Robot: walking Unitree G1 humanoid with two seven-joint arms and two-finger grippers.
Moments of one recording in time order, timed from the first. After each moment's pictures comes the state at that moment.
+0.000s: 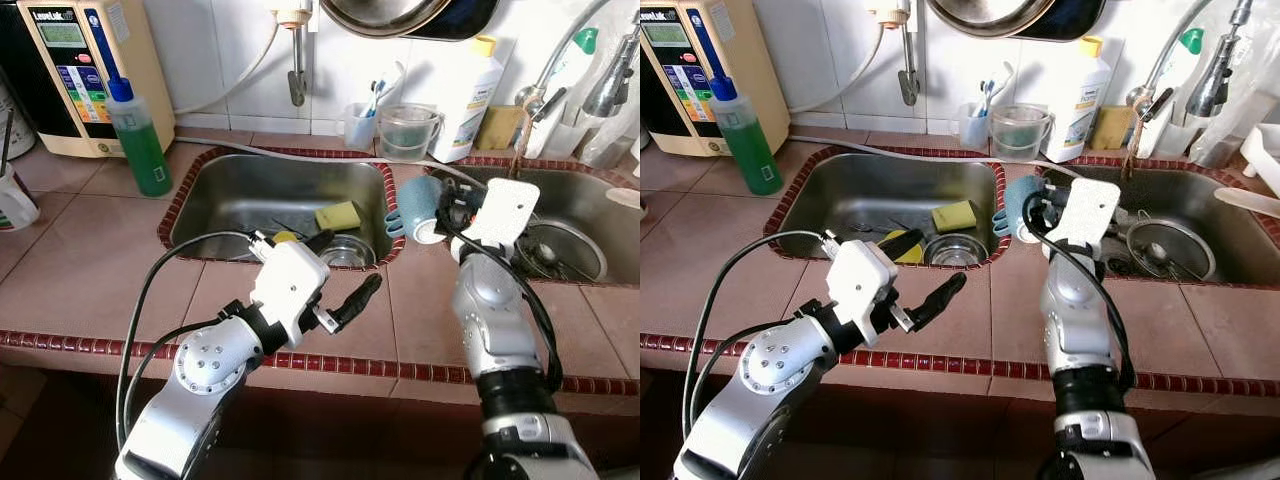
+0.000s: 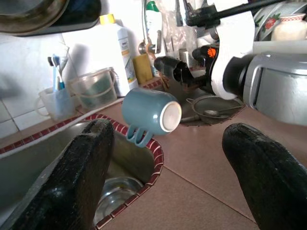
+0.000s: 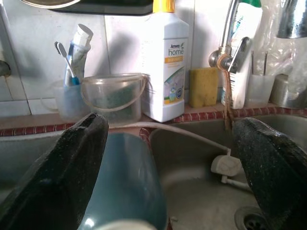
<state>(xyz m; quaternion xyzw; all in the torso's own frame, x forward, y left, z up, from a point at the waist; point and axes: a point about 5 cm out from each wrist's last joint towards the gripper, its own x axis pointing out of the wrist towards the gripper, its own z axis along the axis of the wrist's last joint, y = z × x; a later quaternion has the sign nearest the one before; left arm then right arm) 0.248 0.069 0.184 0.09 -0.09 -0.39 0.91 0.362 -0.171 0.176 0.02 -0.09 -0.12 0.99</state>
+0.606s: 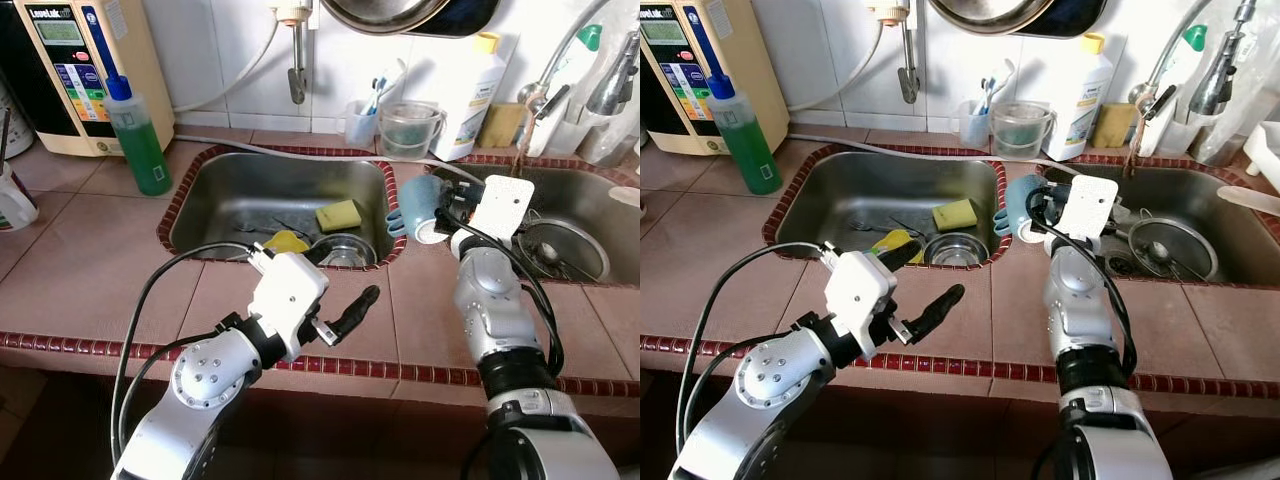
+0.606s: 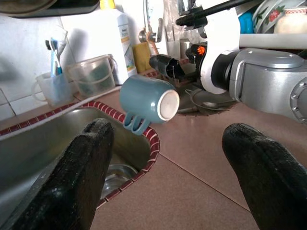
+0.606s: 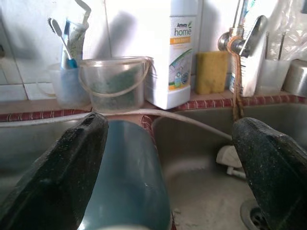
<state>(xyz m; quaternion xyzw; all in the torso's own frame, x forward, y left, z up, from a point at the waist) 0.236 0.070 0.181 0.08 -0.07 -0.39 0.92 0.375 -0.176 0.168 0.02 -0.06 -0.10 0.99</state>
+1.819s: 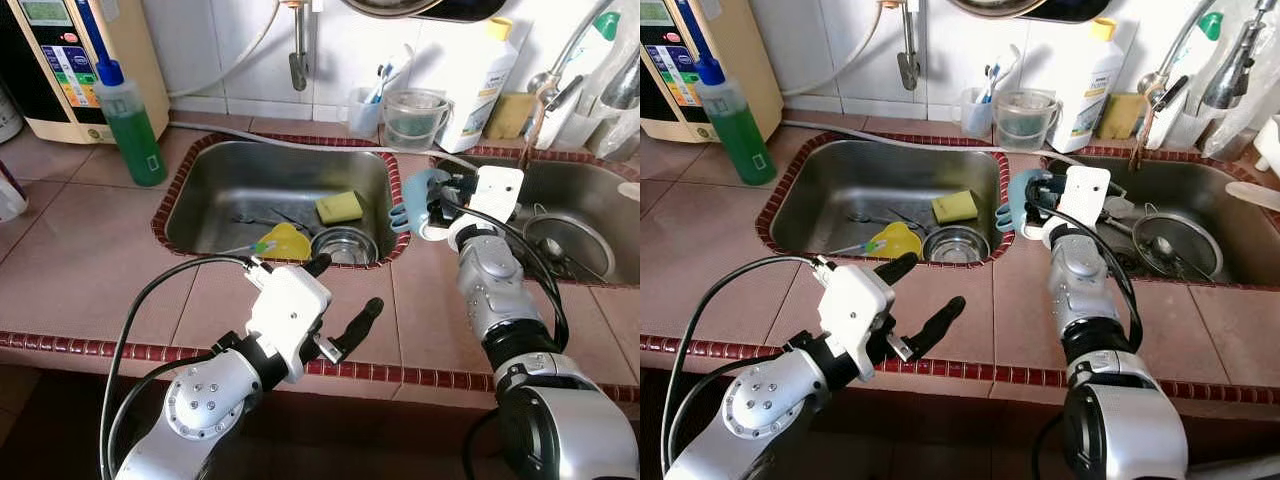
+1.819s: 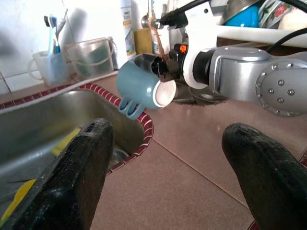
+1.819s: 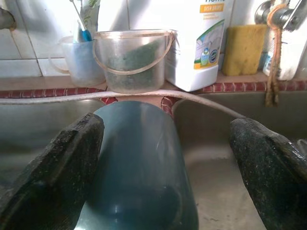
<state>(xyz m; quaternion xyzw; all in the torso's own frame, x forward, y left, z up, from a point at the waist) 0.216 0.067 0.184 0.07 -0.05 -0.37 0.92 0.393 -0.181 0.168 0.04 -0.04 -0.05 1.00</state>
